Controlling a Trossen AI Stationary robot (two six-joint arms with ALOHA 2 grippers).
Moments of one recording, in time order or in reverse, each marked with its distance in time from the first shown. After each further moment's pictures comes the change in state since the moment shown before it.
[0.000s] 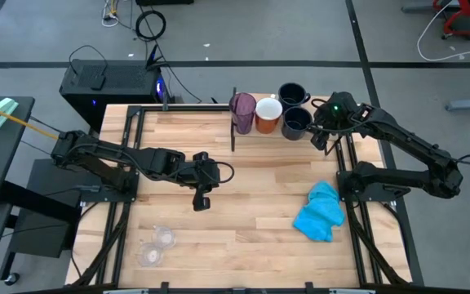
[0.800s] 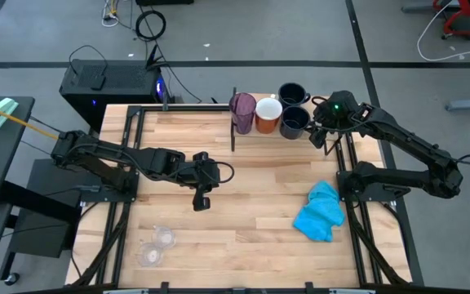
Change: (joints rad) left arm 0.000 0.000 0.000 0.000 0.000 0.000; right arm 0.001 0.000 0.001 0.051 -0.011 0.040
